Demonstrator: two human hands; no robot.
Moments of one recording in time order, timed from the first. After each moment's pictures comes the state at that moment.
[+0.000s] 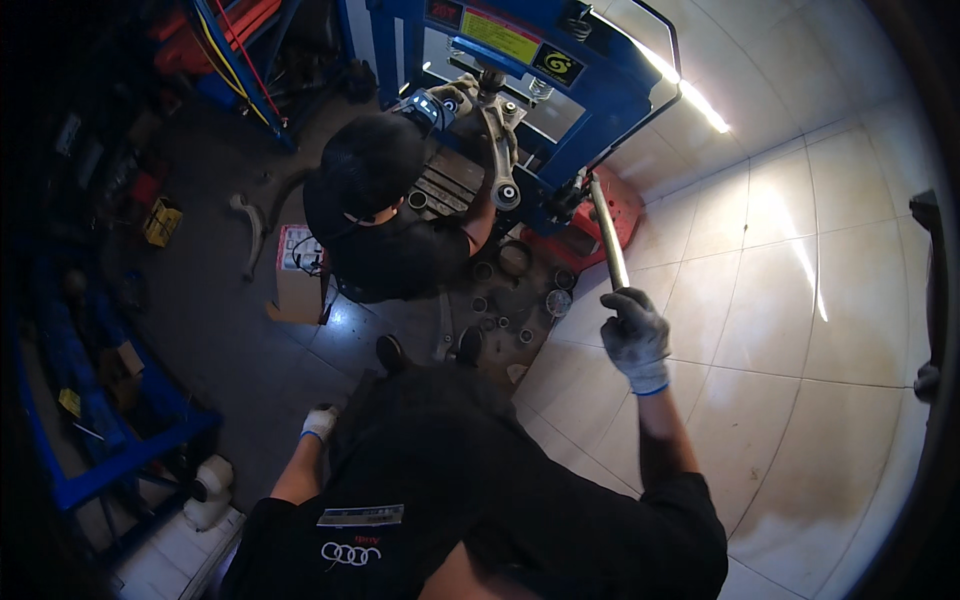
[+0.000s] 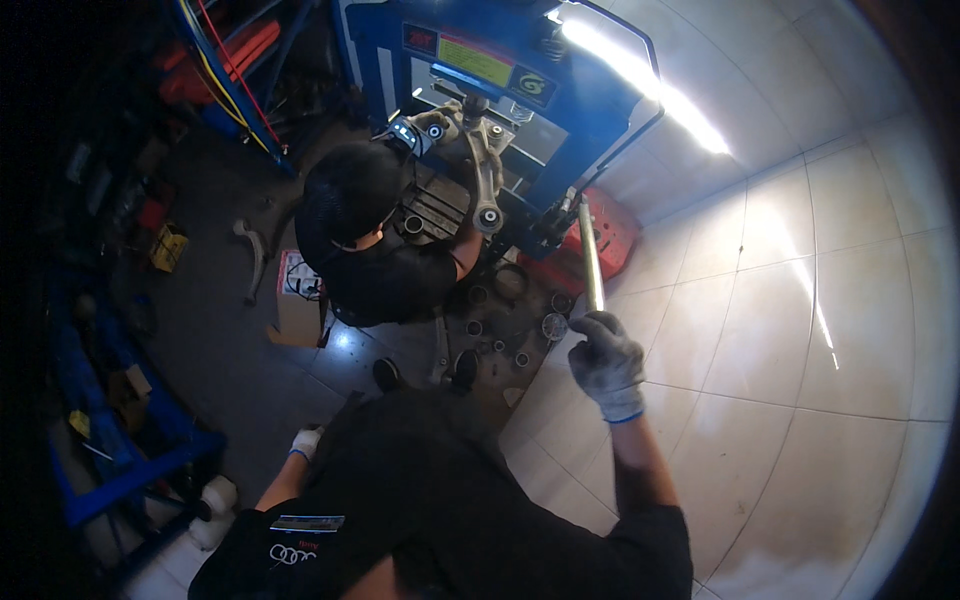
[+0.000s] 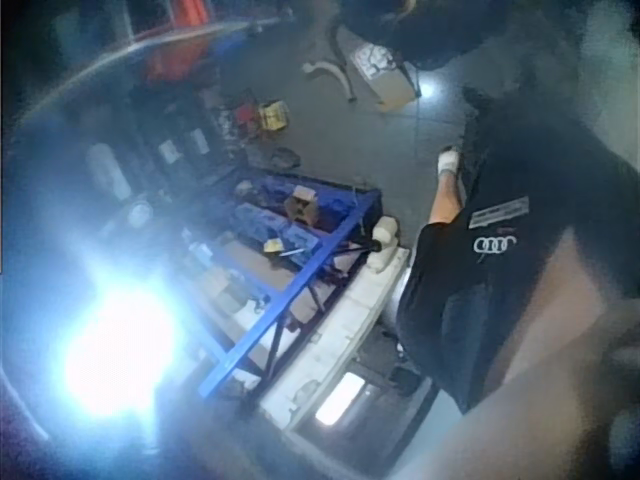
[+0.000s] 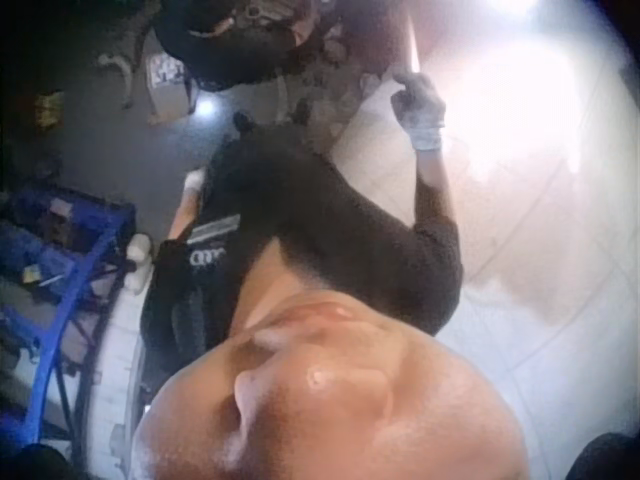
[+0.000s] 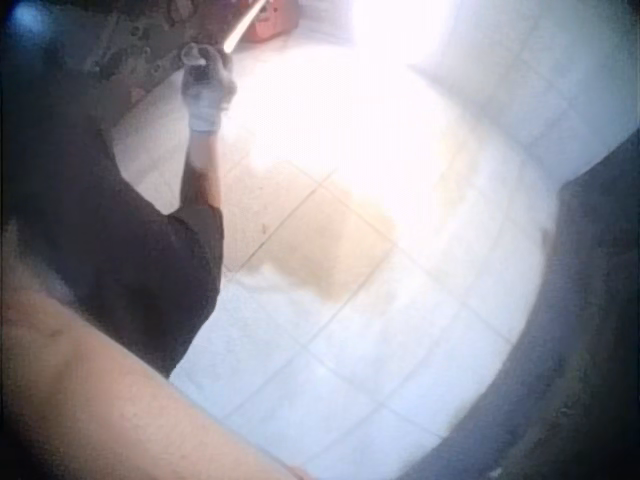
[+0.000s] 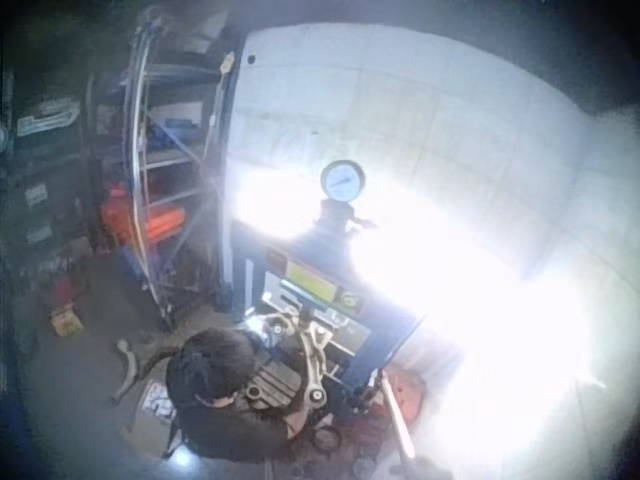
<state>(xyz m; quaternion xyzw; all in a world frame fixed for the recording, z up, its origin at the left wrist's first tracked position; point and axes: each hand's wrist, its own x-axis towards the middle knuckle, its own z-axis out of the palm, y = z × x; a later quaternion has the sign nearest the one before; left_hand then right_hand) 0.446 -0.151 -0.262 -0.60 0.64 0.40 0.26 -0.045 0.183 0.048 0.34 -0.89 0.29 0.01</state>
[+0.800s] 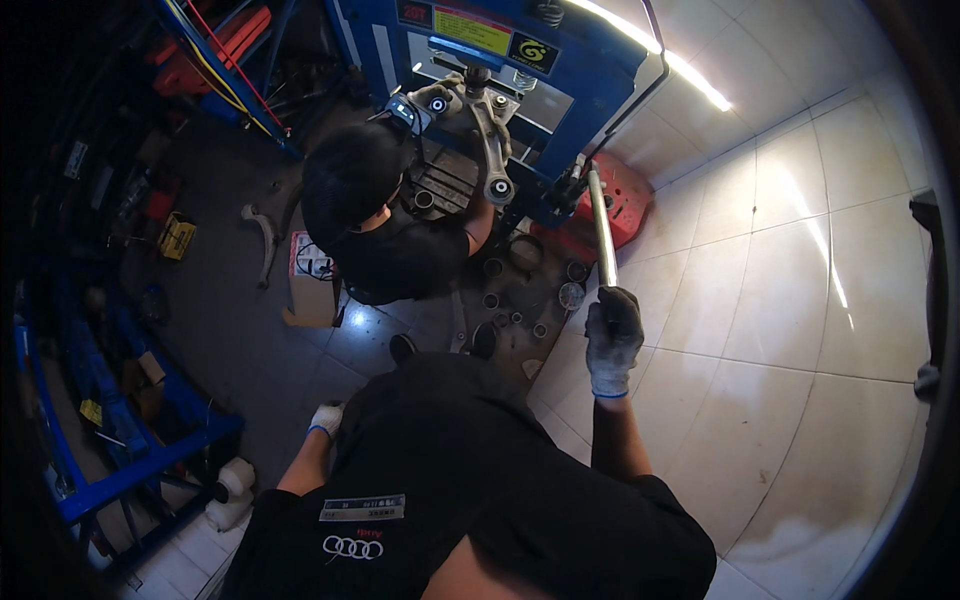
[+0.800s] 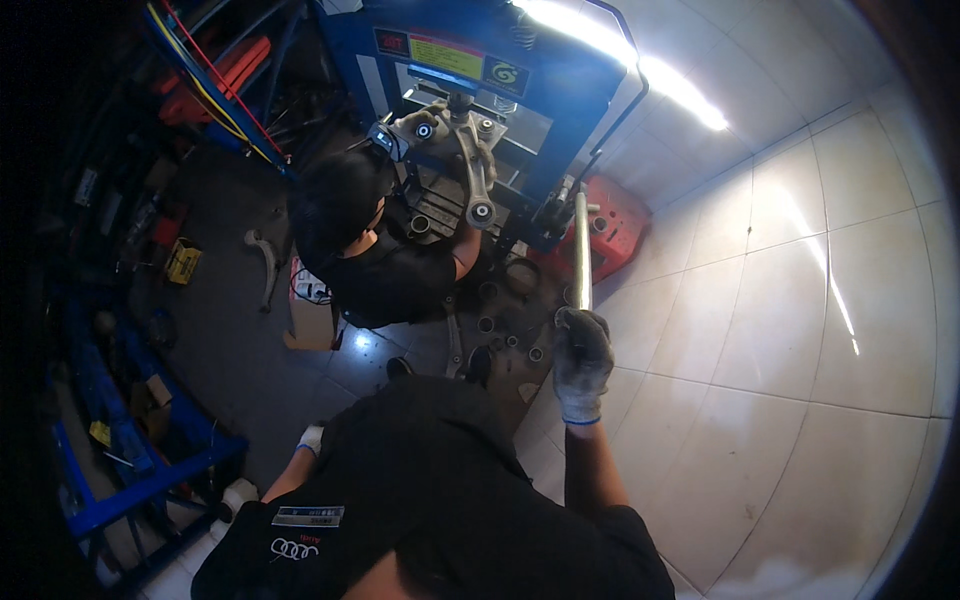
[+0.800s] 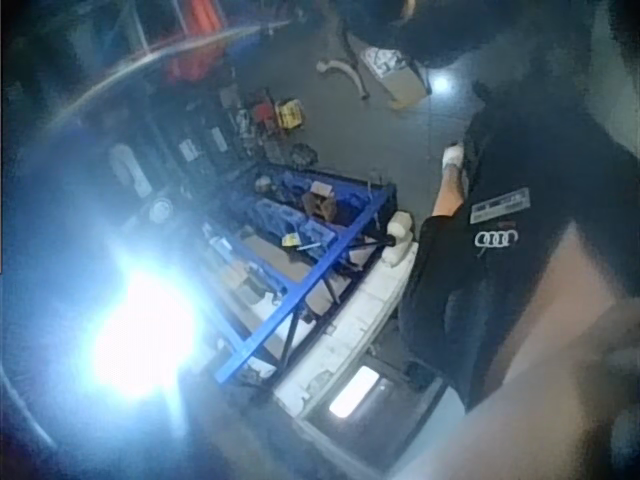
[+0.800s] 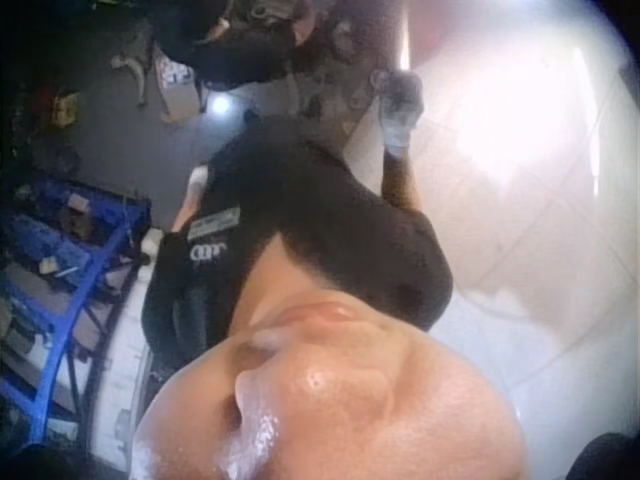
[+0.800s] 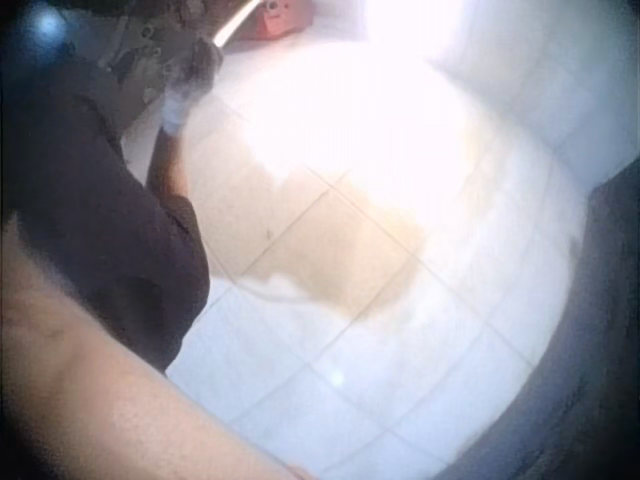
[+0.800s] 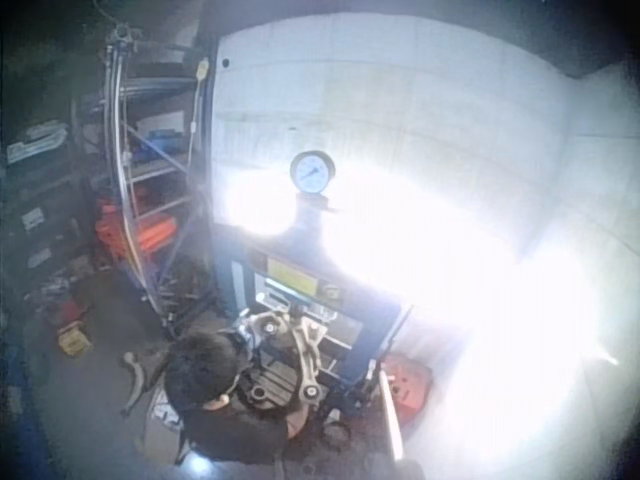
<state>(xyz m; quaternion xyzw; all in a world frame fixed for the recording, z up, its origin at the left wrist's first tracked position) 0.433 -0.163 -0.272 -0.33 0.81 0.29 0.39 -0.025 0.173 -0.007 0.15 -0.77 0.62 0.03</state>
